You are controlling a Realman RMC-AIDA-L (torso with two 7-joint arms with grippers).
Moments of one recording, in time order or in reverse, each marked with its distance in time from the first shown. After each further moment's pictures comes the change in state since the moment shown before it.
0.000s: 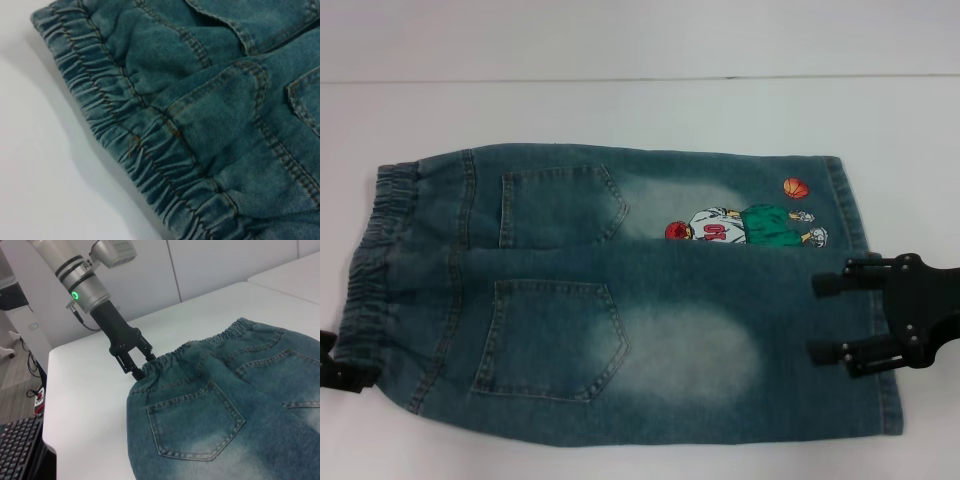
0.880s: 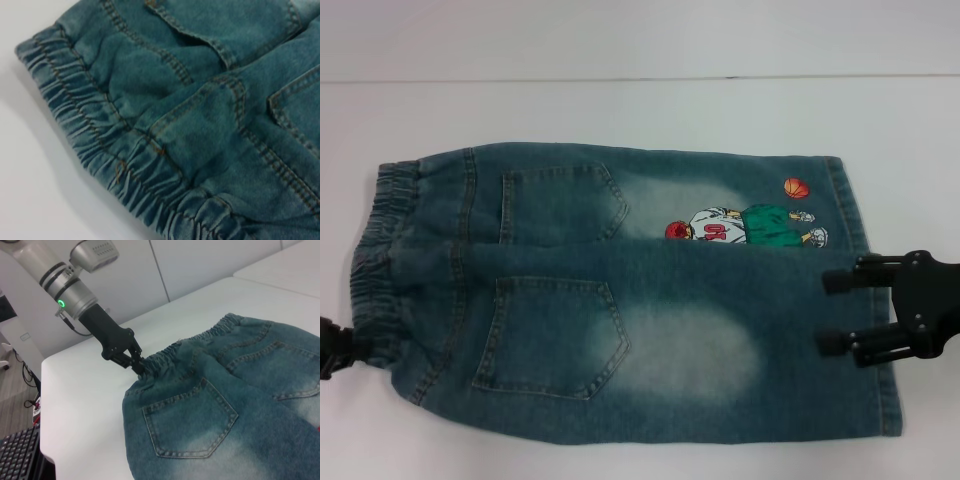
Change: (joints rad) left arm 0.003 -0.031 -0.002 0.055 -0.017 0.008 0.057; right arm 0.003 -0.010 0.009 -0.011 -0.002 -0.006 0.094
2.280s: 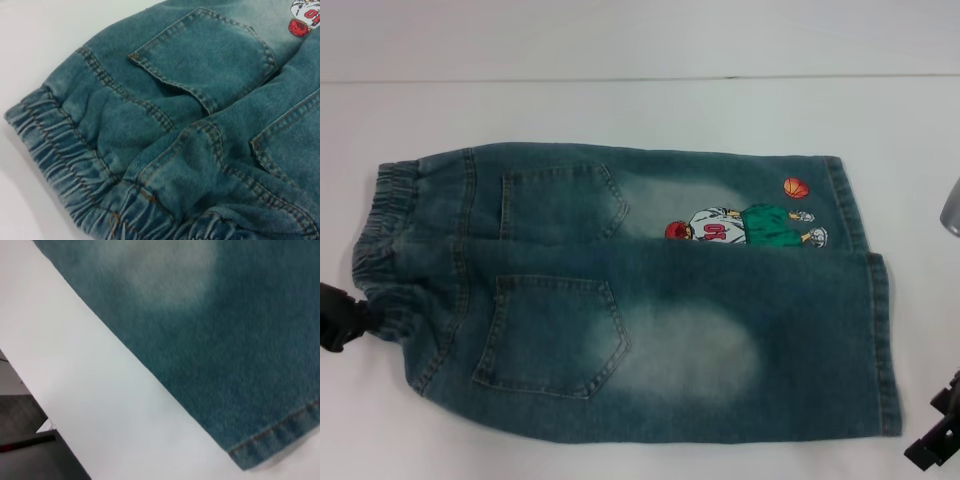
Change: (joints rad) left arm -0.035 0.006 -0.003 0.015 -0.046 0.023 0.026; right arm 0.105 0.015 -0.420 -0.275 -0.533 -0.128 0.701
